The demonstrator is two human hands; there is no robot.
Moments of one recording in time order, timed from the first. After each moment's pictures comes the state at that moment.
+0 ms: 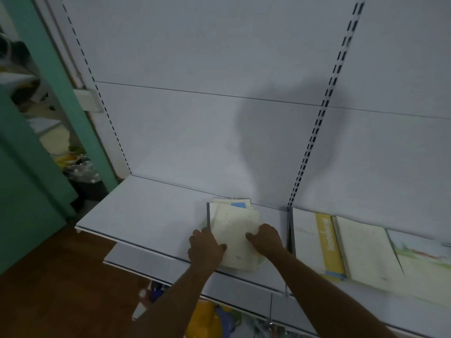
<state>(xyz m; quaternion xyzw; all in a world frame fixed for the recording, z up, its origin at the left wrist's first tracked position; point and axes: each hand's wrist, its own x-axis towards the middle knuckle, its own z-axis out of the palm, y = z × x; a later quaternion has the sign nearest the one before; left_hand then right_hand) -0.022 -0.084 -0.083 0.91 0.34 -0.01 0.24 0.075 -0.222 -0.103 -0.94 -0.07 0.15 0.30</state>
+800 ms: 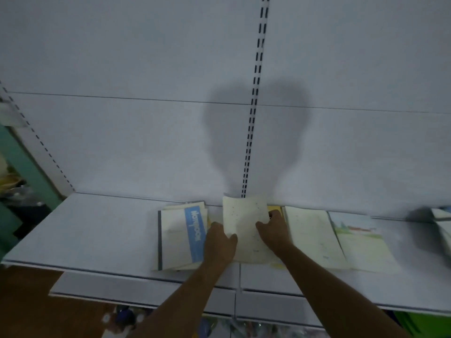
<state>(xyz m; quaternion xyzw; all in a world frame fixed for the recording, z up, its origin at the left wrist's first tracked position) 0.029 -0.220 -0.066 0.87 0.22 0.04 0.43 0.109 -0.359 -0.085 -0.89 0.07 0.01 0.46</state>
